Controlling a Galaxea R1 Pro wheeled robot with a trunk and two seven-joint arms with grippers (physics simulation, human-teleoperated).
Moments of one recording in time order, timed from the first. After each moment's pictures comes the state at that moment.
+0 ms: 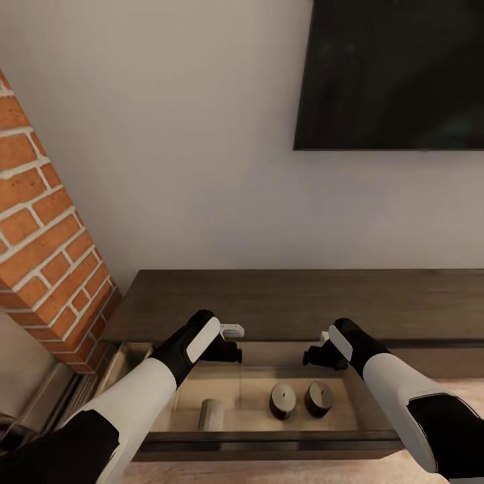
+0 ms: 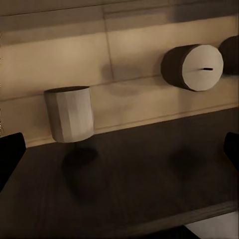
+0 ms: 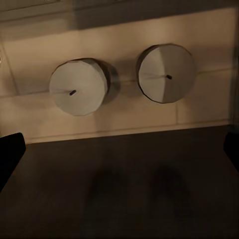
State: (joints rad) left arm -0.92 -0.17 -0.46 -0.60 0.75 1.01 0.41; right arm -0.97 -0.07 0.19 -0.31 -0.40 0.89 -0.09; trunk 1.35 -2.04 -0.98
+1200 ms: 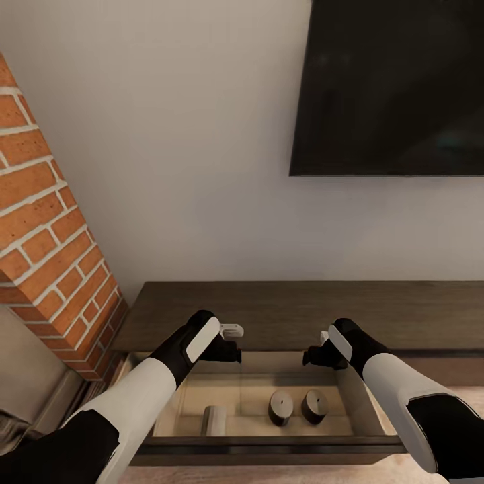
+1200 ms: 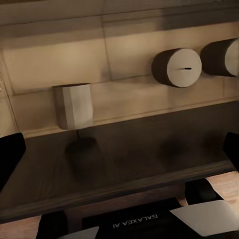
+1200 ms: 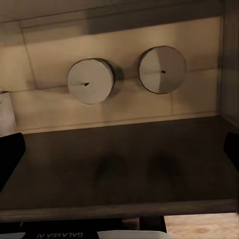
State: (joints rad) left arm -0.92 -0.17 -0.45 -0.60 0.75 1.01 0.42; right arm -0.97 -0.07 0.19 -0.31 -0.40 0.89 -0.08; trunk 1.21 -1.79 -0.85
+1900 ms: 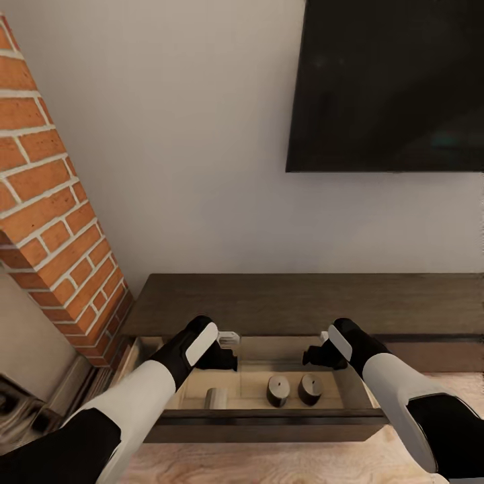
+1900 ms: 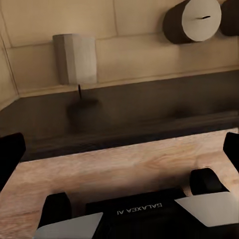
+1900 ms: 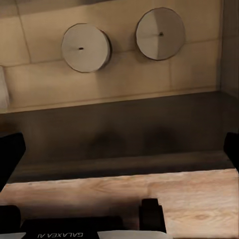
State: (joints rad) left arm -0.91 -0.17 -0.44 -0.52 0.75 1.00 0.42; right arm -0.97 -0.07 0.20 -0.31 -0.40 0.89 -0.08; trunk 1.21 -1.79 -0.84
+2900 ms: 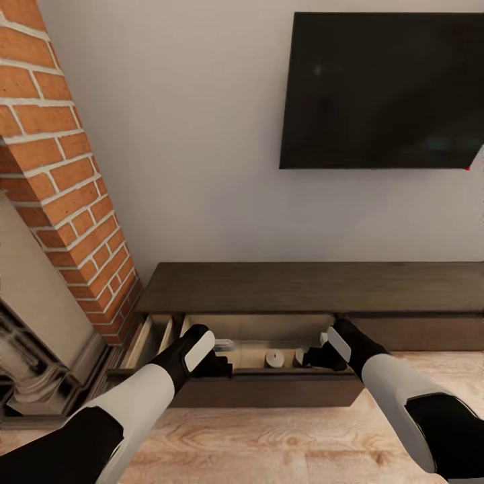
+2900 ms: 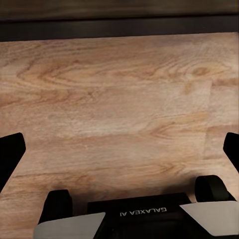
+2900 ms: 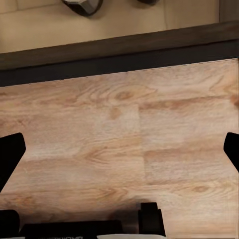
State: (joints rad) left arm -0.91 -0.17 -0.44 -0.42 0.75 0.92 0.42; right arm -0.97 -0.07 0.20 -0.29 -0.40 0.87 -0.09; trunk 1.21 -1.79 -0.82
